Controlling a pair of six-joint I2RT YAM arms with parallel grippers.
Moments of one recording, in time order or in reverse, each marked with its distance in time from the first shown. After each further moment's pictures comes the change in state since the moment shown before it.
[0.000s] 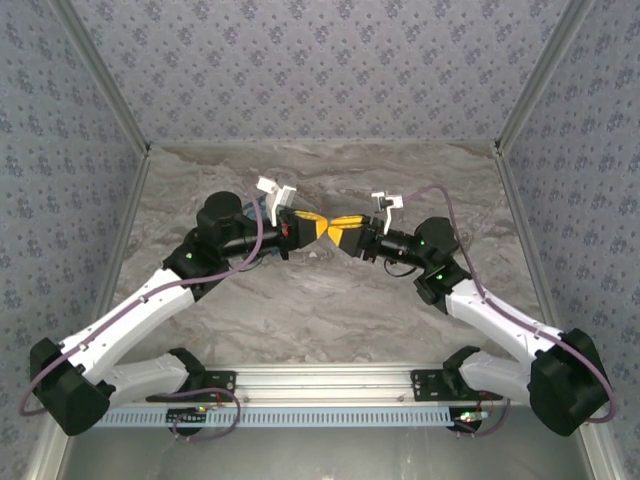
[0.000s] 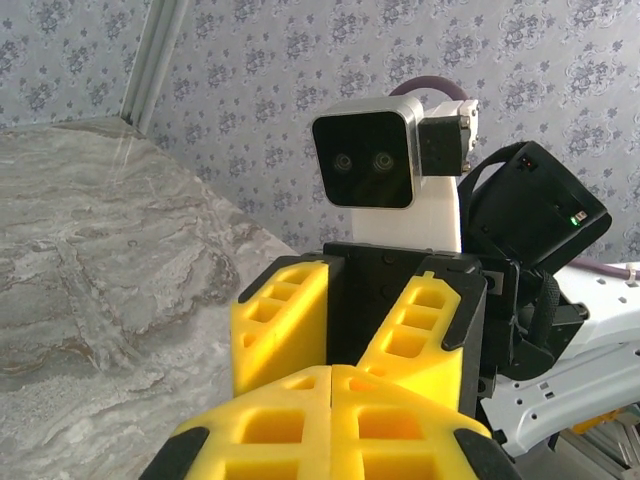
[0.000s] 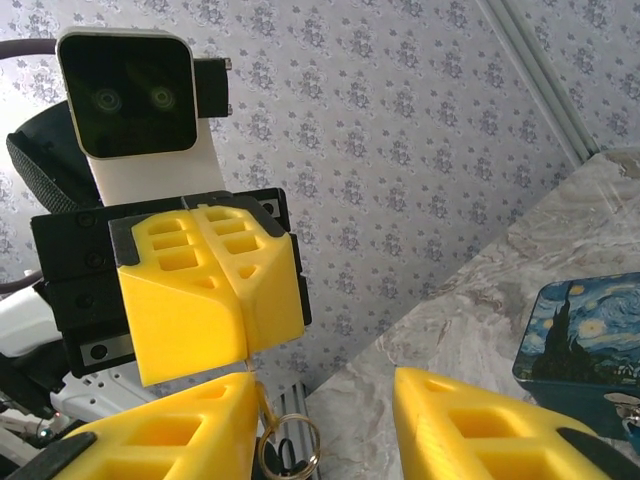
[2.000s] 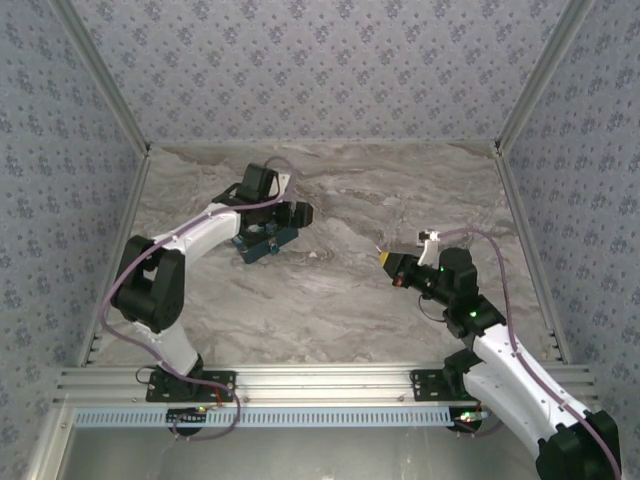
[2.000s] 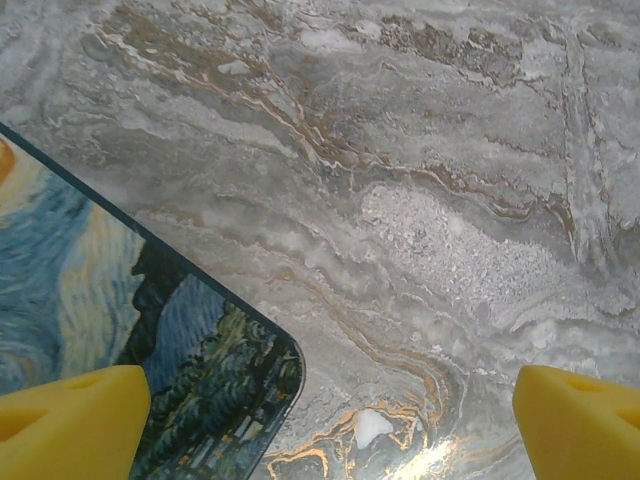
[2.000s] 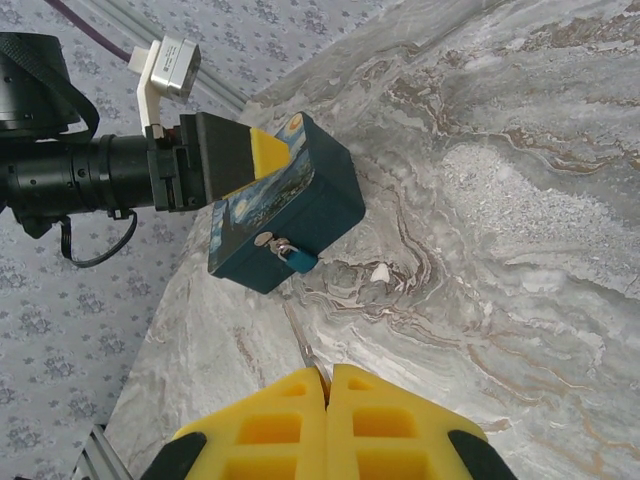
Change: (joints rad) left arm 0.259 0.651 0.270 -0.366 -0.302 0.198; right arm -0.183 -0.415 -0.251 -0.673 0.338 -0.052
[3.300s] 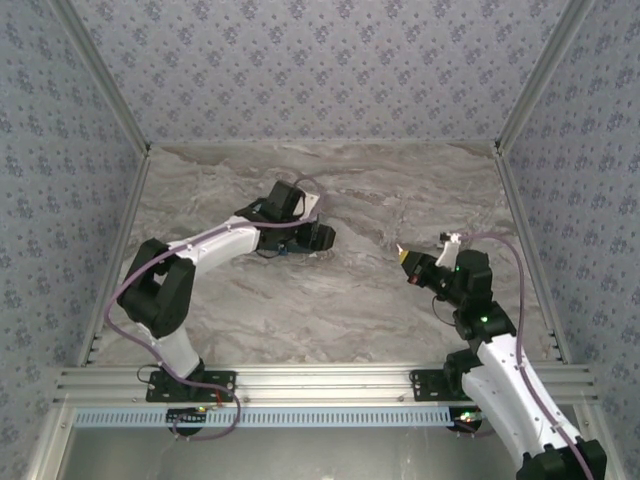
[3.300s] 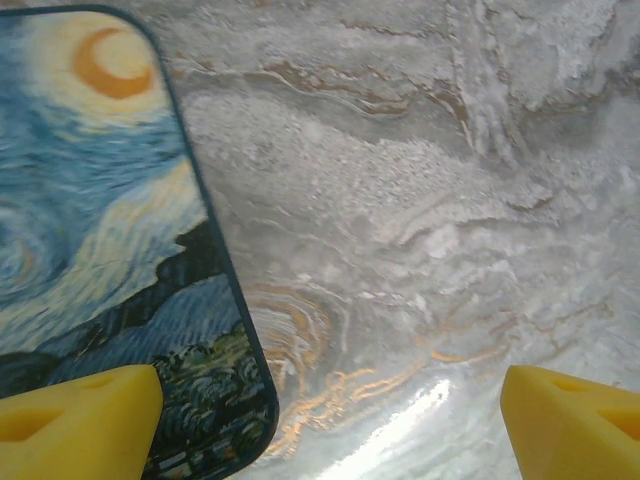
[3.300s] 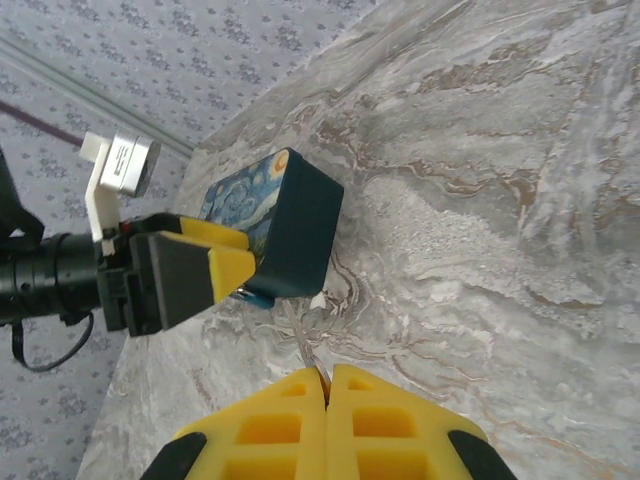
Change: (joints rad) left arm -0.187 -0.022 -0.069 0.028 0.003 0.008; right arm -0.206 -0.108 -0.004 -0.157 -0.030 -0.012
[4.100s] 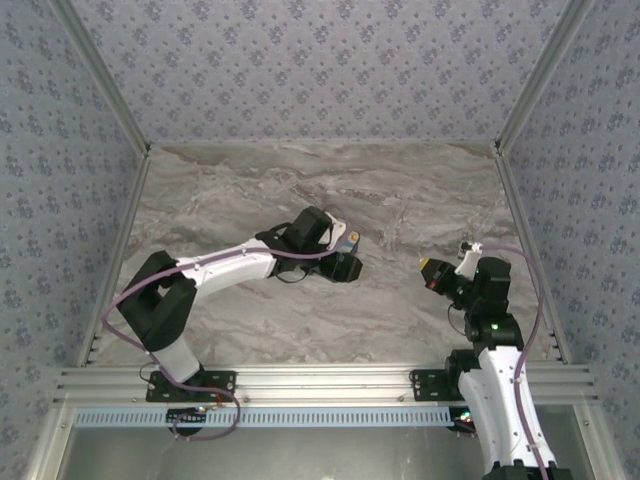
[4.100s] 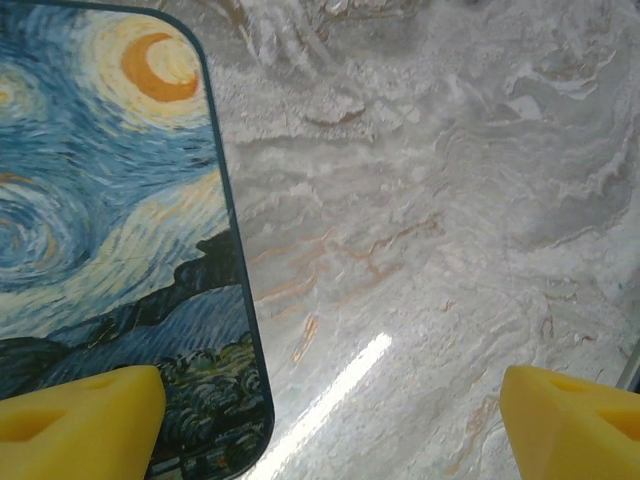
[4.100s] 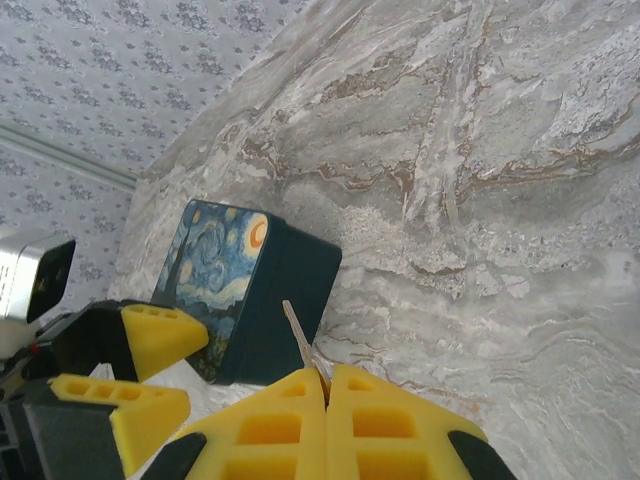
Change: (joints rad) left arm -0.203 -0.011 -0.033 0.063 0.039 -0.110; right arm -0.230 -0.085 -0.008 -0.192 -0.118 -0.068
